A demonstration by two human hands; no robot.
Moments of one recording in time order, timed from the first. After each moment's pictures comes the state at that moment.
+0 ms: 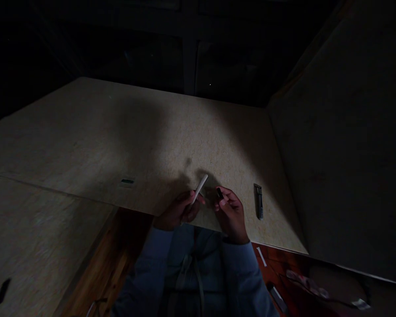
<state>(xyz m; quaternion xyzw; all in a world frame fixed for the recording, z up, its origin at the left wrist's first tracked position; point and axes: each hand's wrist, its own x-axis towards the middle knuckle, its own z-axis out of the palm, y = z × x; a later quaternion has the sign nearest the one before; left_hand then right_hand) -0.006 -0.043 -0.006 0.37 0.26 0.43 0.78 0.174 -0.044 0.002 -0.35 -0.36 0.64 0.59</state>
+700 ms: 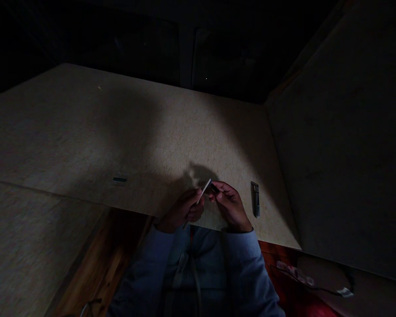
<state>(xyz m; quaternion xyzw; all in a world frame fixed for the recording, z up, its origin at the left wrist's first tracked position) 0.015 -0.036 0.000 0.30 0.25 0.39 0.83 0.189 -0.015 0.007 -0.32 -0.42 0.69 0.50</state>
